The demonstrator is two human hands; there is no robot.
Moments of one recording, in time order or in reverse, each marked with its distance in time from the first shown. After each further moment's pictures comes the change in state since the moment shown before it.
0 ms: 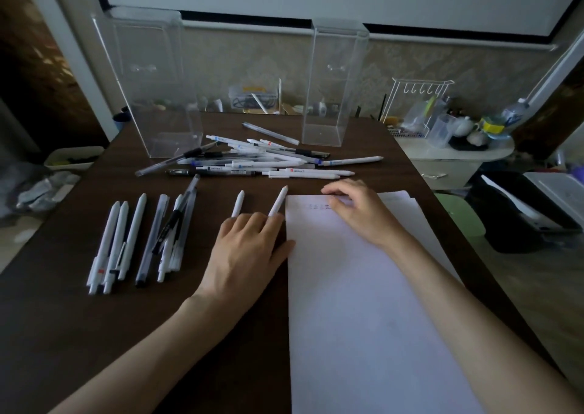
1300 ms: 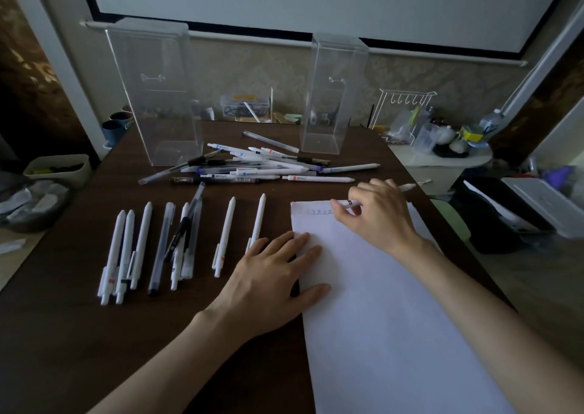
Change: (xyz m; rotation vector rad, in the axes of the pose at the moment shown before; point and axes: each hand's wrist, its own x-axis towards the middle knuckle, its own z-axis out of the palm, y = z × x) left_hand -0.015 -0.006 0.011 -0.084 -0.155 0.289; right_hand -0.007 -0.006 -0.004 -0.661 0.414 -0.306
